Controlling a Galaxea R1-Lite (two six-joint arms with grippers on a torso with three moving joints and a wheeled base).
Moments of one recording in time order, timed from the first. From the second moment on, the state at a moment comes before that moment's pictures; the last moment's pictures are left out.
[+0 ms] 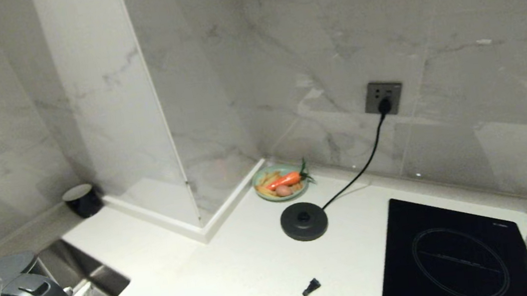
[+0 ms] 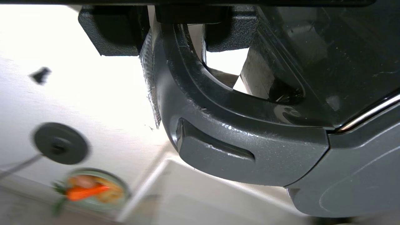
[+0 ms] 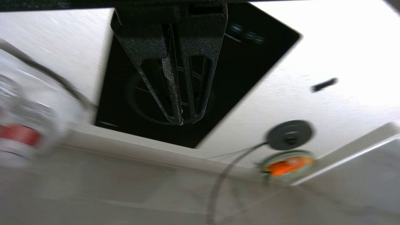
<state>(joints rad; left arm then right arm) -0.47 1.02 -0.06 -0.74 0.45 -0.16 0.00 0.00 0.00 -0.01 -0.01 0.00</state>
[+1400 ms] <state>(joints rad) -0.14 1.25 -0.30 -0.80 0.42 -0.16 0.00 0.00 0.00 -0.01 -0.01 0.01</state>
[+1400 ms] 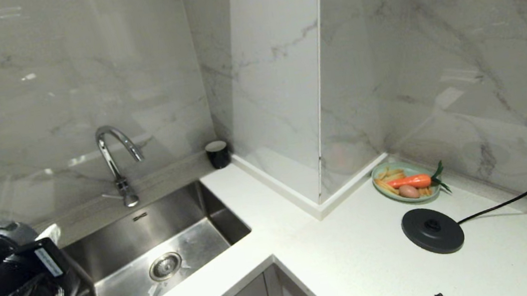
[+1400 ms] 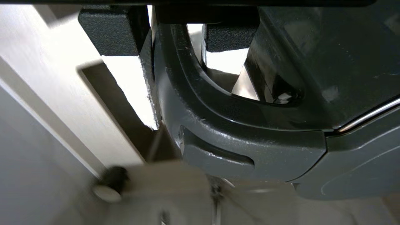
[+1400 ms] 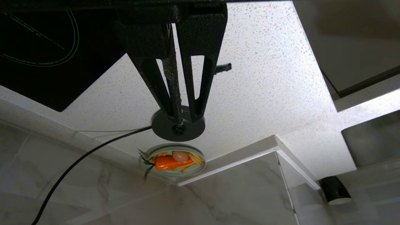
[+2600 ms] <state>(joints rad) 0.30 2.02 -0.54 -1.36 0.33 -0.10 0.00 0.00 0.00 -0.01 -0.01 0.01</state>
